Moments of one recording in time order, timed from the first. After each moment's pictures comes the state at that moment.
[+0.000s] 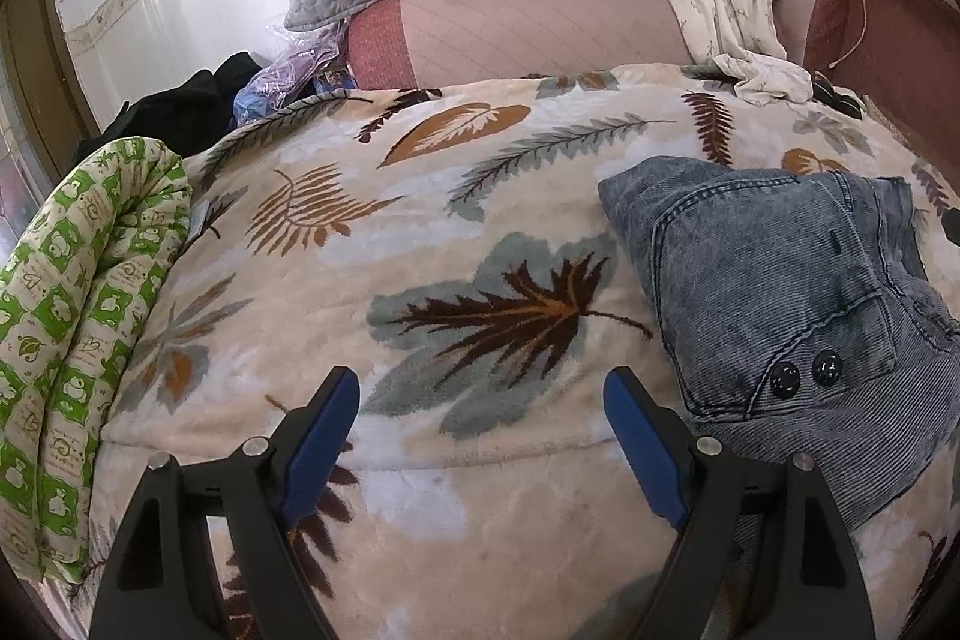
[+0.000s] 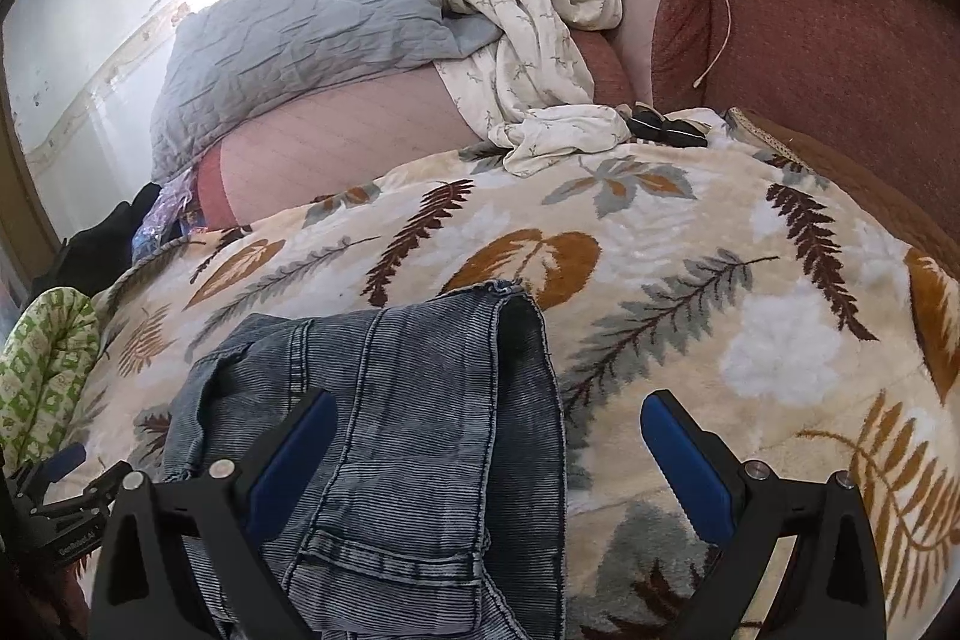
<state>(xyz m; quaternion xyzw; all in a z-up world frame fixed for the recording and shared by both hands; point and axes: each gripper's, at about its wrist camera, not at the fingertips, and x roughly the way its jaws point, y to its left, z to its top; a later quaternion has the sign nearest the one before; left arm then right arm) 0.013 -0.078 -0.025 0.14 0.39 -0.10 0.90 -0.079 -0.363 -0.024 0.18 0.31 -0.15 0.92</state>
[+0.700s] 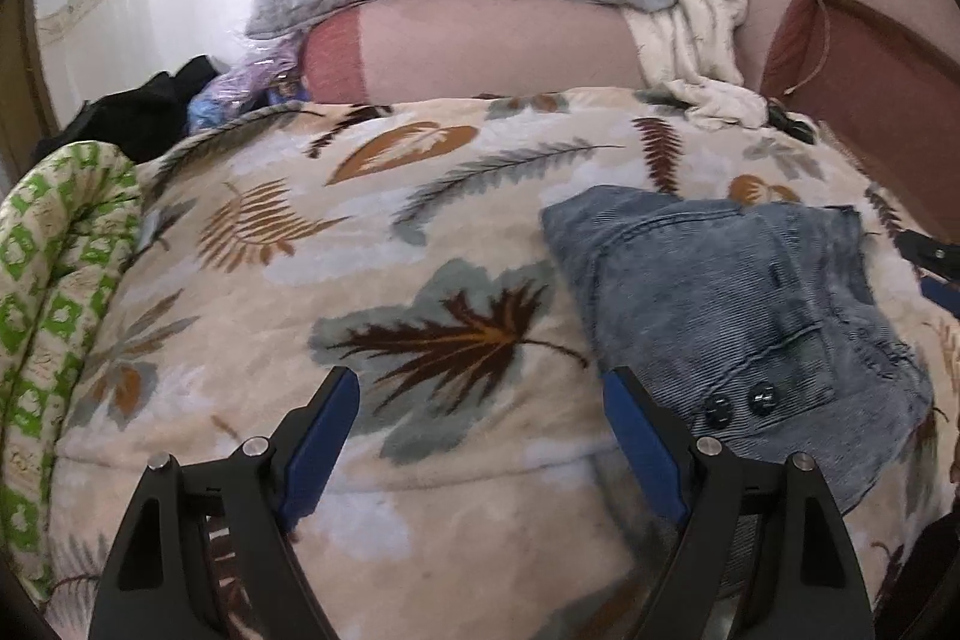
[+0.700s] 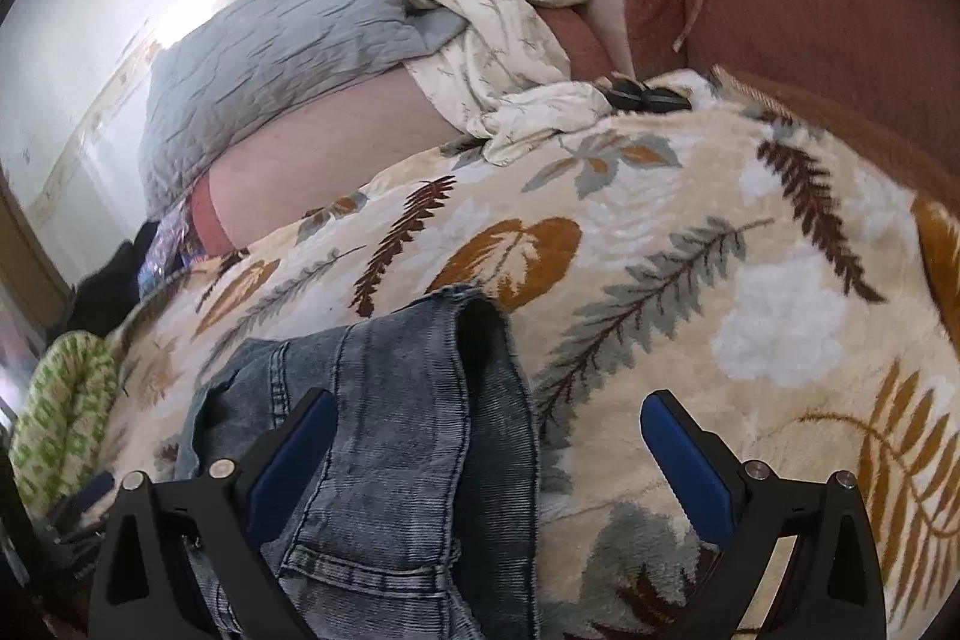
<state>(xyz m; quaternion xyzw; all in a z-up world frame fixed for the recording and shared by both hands) 0.015 -0.086 -0.019 0.10 0.39 -0.17 0.90 -0.083 -0.398 -0.034 0.26 0.32 -0.15 0.90</state>
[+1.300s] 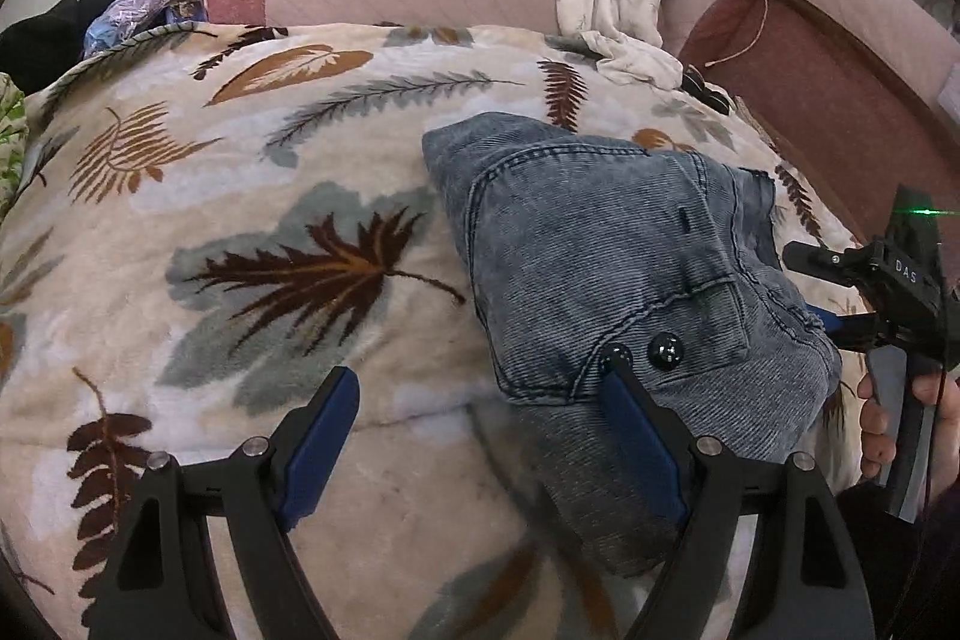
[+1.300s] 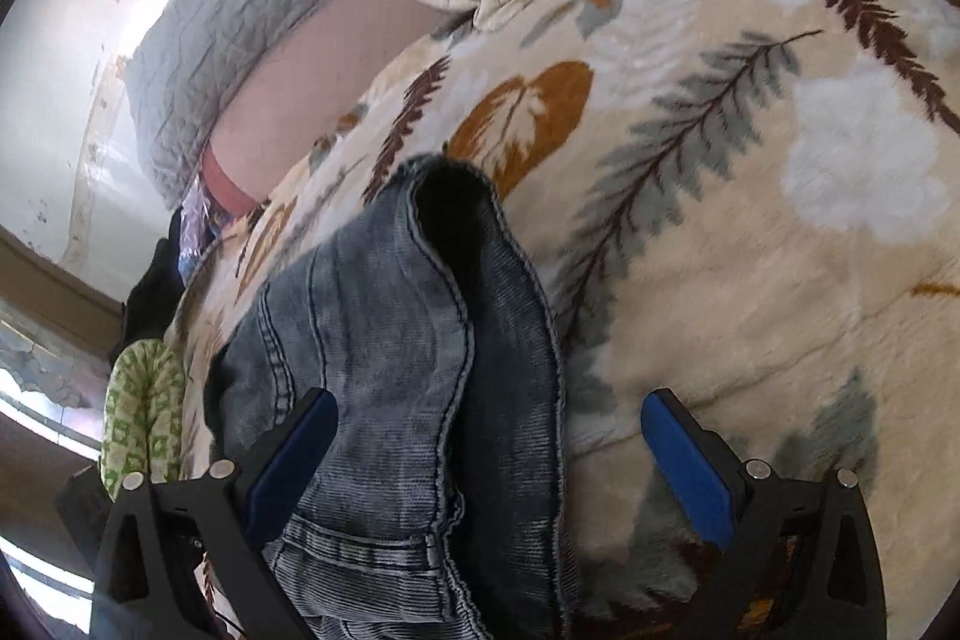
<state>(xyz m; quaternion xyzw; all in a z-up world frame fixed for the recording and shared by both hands) 0.019 -0.098 -0.040 0.03 0.47 -0.28 0.84 -0.064 -0.414 -0.089 0.38 0.41 -0.05 0.83</state>
